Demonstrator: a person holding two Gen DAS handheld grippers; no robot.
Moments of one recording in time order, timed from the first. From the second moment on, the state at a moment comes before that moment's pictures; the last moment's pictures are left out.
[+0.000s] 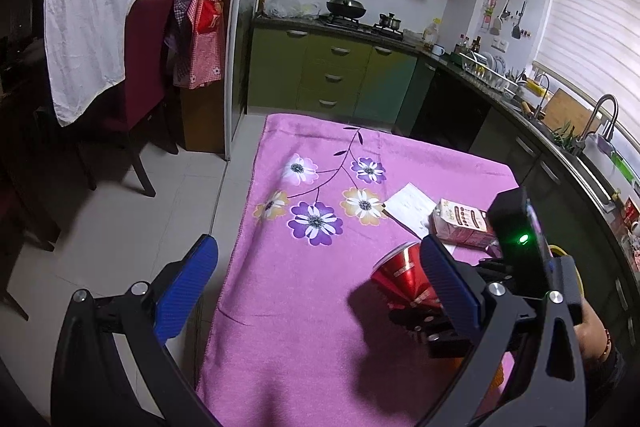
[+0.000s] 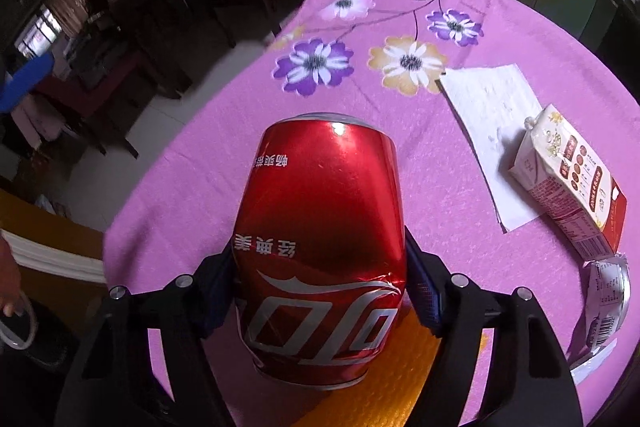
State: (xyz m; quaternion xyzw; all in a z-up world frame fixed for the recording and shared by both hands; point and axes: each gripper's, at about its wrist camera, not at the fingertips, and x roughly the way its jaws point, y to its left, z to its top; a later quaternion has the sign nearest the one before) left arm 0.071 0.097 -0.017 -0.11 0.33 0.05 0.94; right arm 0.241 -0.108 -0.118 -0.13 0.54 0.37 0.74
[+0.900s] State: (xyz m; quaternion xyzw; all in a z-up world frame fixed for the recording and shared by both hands) left arm 0.102 0.015 -0.038 -0.07 0.39 -0.02 0.92; right arm 0.285 -0.581 -0.112 0.09 0.55 -0.04 0.83
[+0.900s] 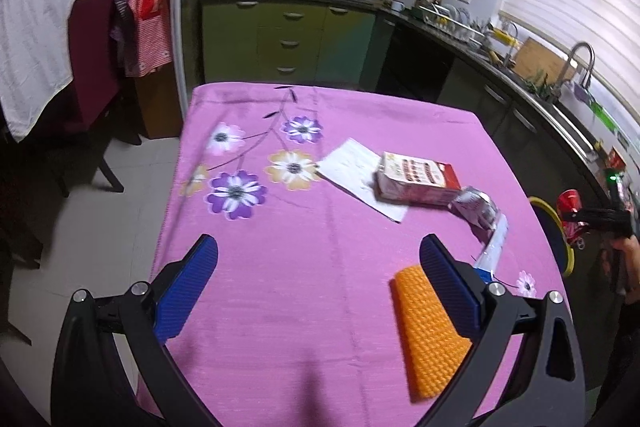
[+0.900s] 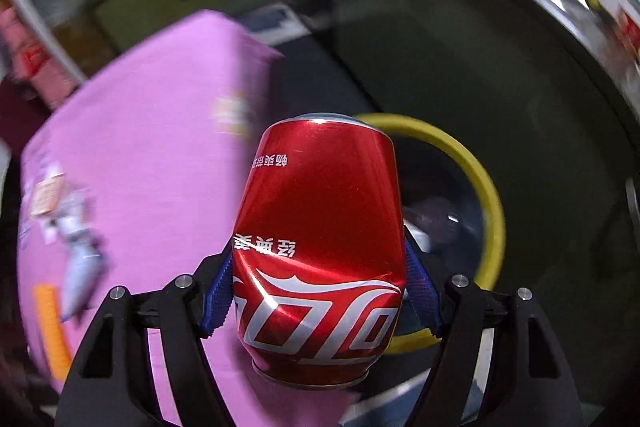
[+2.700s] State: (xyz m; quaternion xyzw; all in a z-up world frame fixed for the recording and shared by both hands) left arm 0.126 -0.125 -0.120 0.03 0.55 -0.14 0.82; right arm 0.195 -0.562 -0.109 0.13 0.47 0.03 0.87
